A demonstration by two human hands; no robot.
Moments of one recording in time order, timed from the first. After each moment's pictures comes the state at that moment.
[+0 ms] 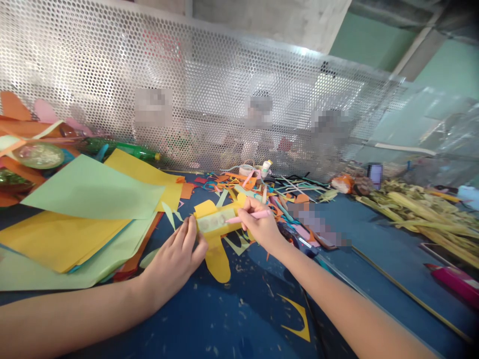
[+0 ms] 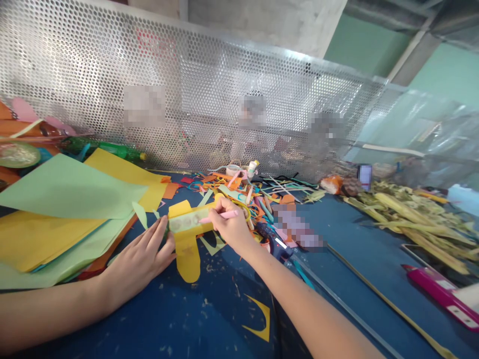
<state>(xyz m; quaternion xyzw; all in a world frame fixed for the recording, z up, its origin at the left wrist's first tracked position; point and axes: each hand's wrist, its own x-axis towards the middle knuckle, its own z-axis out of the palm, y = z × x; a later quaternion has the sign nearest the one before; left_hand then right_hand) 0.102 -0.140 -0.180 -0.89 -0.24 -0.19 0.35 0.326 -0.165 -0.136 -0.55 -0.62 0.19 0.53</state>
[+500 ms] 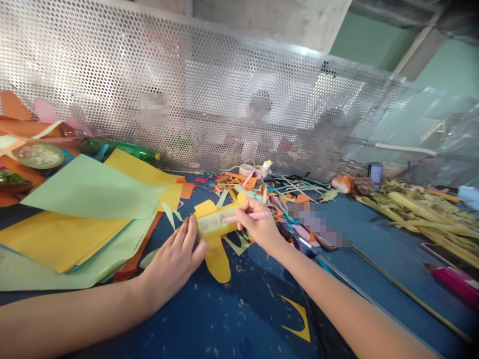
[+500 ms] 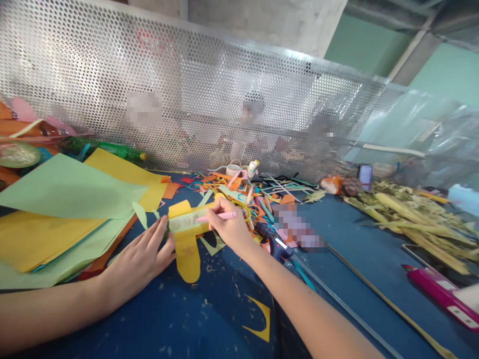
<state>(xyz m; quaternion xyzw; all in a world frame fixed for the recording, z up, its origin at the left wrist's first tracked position) 0.102 -0.140 -0.178 -0.88 -0.24 -0.20 0.35 0.325 -0.164 -0.137 -0.55 -0.62 0.21 0.52</state>
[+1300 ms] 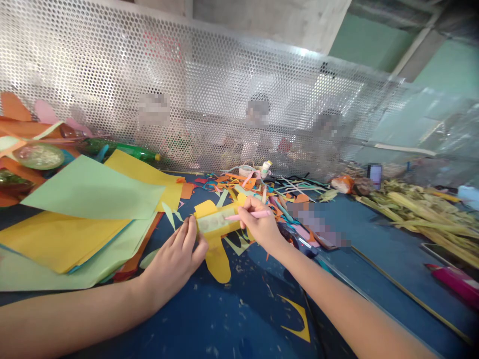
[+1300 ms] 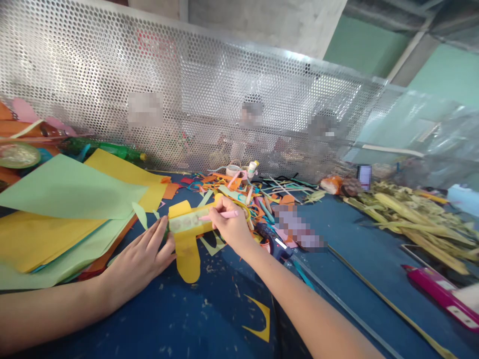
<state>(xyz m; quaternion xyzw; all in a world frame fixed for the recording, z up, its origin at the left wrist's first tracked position) 0.102 -0.139 -0.181 -0.89 -0.23 -0.21 0.33 0.326 -0.165 -0.136 -0.56 -0.61 0.17 0.54</state>
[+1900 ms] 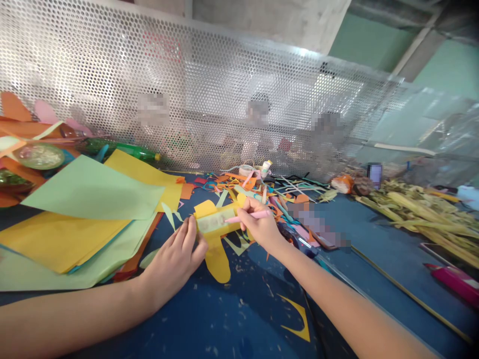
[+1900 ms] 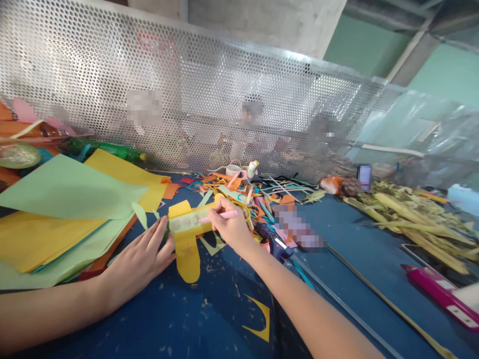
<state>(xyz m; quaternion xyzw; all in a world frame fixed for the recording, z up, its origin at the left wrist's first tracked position) 0.102 -0.140 -0.178 -0.88 -0.23 -0.20 0.37 0.326 -0.164 -0.137 -0.55 -0.62 0.18 0.53</state>
